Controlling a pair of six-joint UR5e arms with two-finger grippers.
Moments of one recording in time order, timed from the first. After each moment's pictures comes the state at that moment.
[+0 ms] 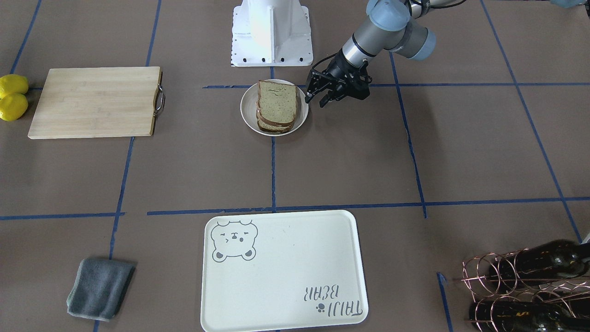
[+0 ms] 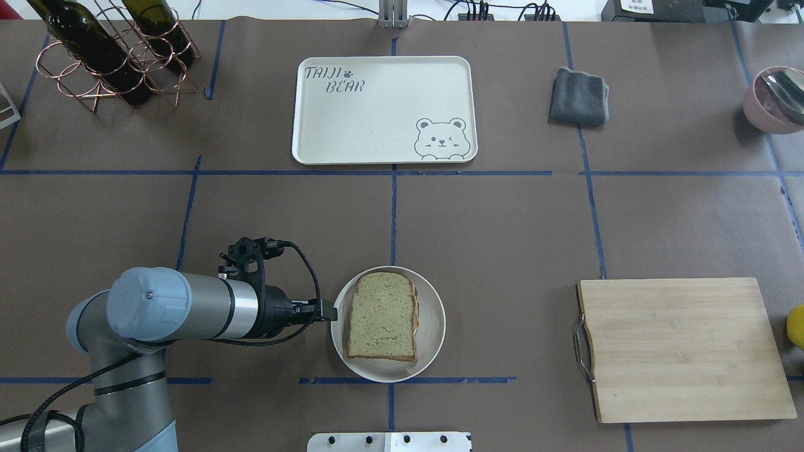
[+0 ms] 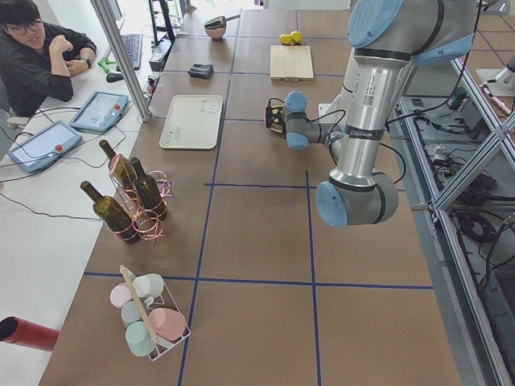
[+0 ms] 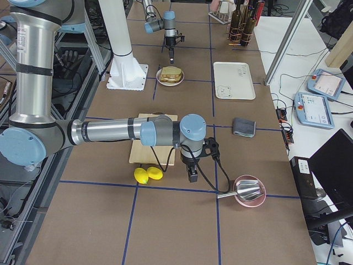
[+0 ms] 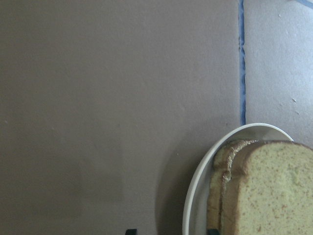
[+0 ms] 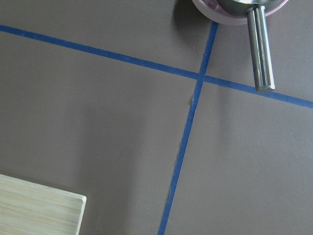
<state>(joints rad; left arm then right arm) -0.34 -1.87 -1.79 -2.33 -1.78 -1.50 1.54 -1.69 1.81 -1.63 2.35 -0.18</state>
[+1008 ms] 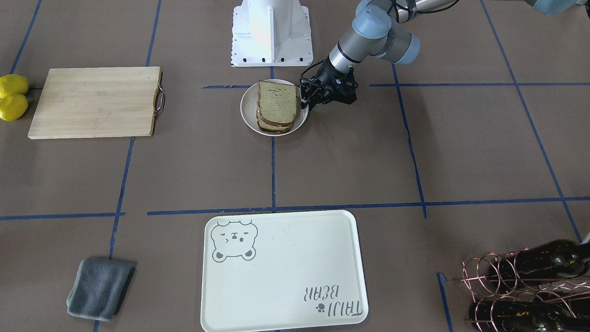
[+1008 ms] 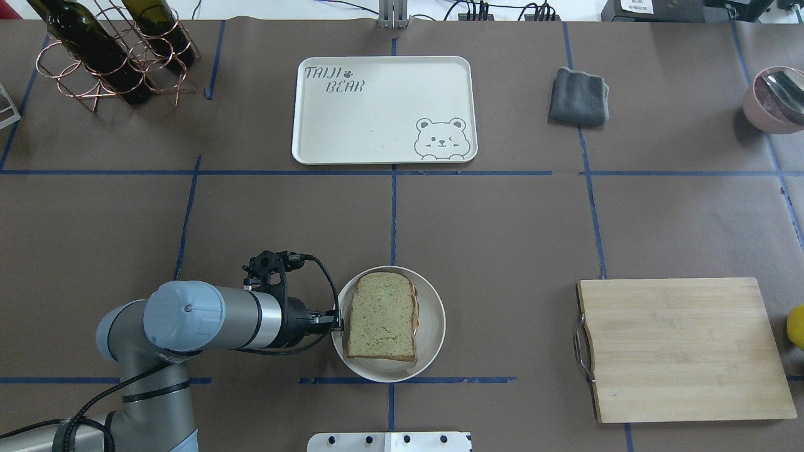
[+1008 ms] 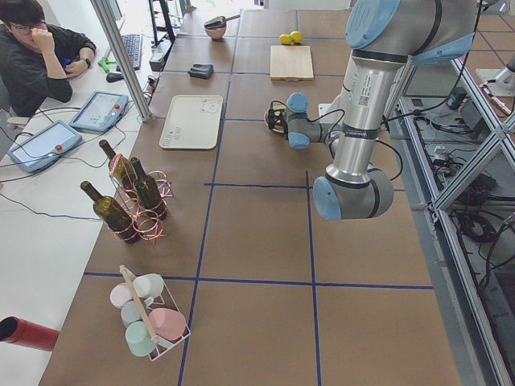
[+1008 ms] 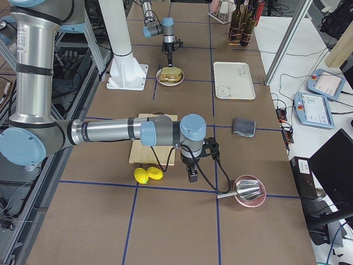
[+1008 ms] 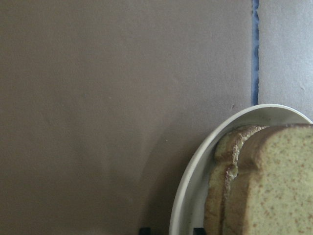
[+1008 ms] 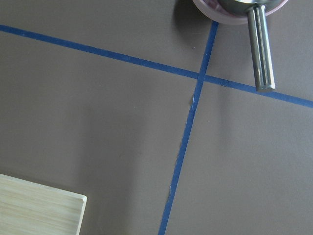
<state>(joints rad) -0.30 -1.91 -1.73 -2.32 -1.76 -1.50 1.54 -1.69 1.81 -1.63 2.35 -0.18</state>
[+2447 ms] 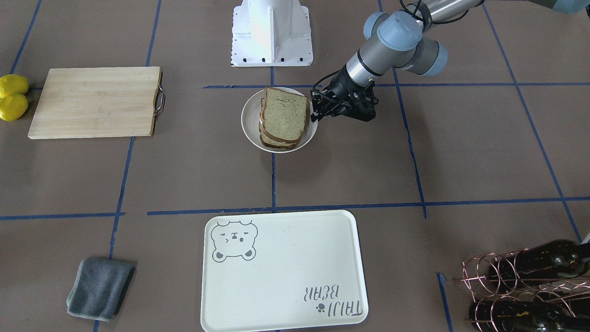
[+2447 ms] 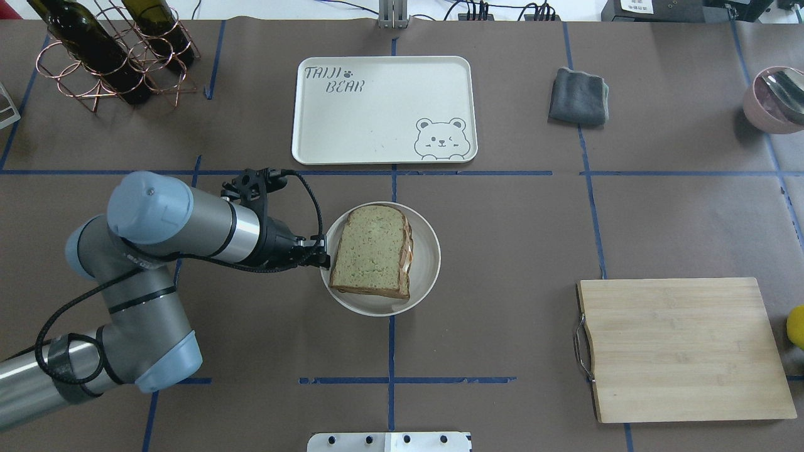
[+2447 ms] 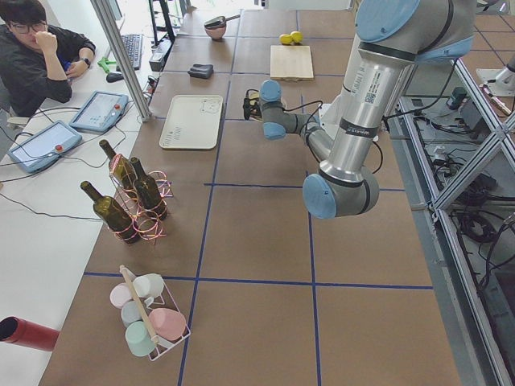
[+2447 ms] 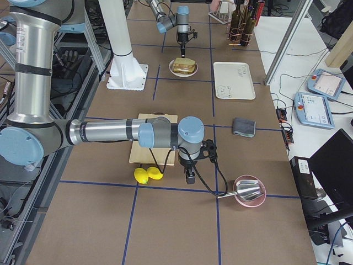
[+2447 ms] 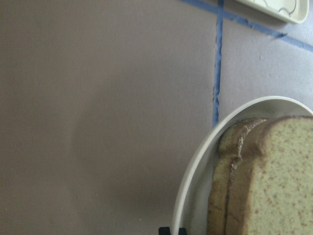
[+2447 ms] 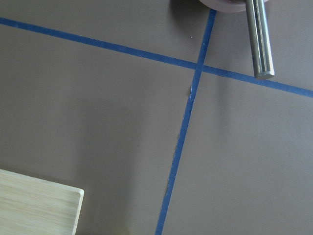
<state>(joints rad) -0.58 -2.02 -1.72 -2.21 -2.03 -1.40 1.54 -1.71 1.80 -1.63 2.35 -0.18</state>
